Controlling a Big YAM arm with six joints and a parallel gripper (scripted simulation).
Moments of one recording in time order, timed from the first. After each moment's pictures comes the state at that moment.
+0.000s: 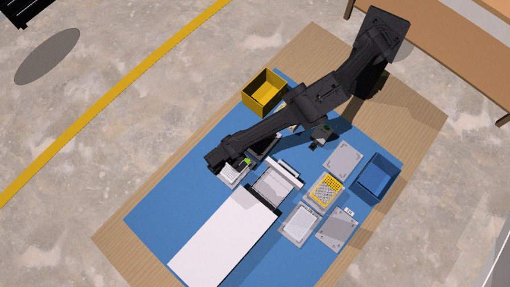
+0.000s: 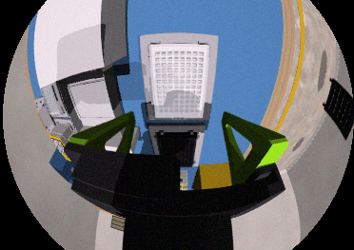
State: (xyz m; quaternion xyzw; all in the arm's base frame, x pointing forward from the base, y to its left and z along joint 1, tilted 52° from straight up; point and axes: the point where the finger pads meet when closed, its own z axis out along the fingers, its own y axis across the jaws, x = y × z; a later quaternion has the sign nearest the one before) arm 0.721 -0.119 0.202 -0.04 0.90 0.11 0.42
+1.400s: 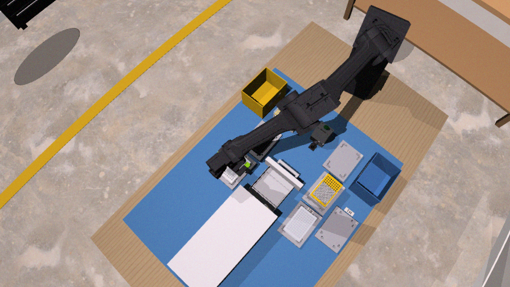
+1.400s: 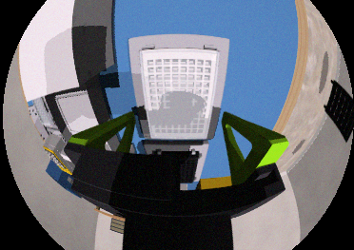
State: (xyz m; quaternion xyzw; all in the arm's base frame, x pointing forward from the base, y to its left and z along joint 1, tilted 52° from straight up) arm 0.759 -0.108 0.174 -0.04 0.90 0.11 0.42
